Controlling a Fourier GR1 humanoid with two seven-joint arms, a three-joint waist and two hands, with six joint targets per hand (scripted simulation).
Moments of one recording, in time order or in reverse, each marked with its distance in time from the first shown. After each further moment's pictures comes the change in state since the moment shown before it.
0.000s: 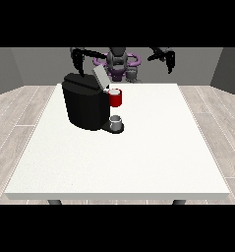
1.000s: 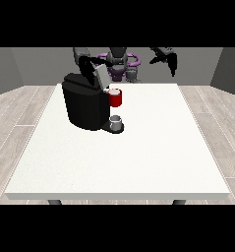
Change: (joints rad) left arm 0.097 0.051 -0.031 -0.243 0.040 0.059 0.073; right arm -0.186 -0.008 0.056 0.108 0.034 0.038 -0.061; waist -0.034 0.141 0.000
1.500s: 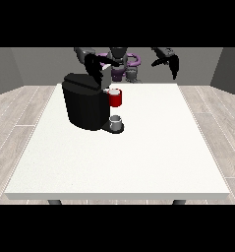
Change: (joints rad) left arm -0.016 0.021 0.003 0.020 0.014 -0.008 -0.036; right arm -0.101 -0.007 0.035 -0.003 0.061 -0.040 0.065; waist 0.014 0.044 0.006
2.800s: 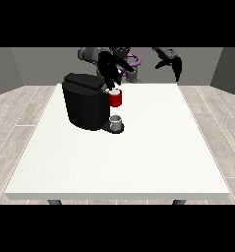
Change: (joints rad) left arm -0.136 -0.021 -0.086 0.012 -0.010 -0.051 -0.036; right arm -0.110 -0.184 -0.026 -0.193 0.165 -0.058 0.451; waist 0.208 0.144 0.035
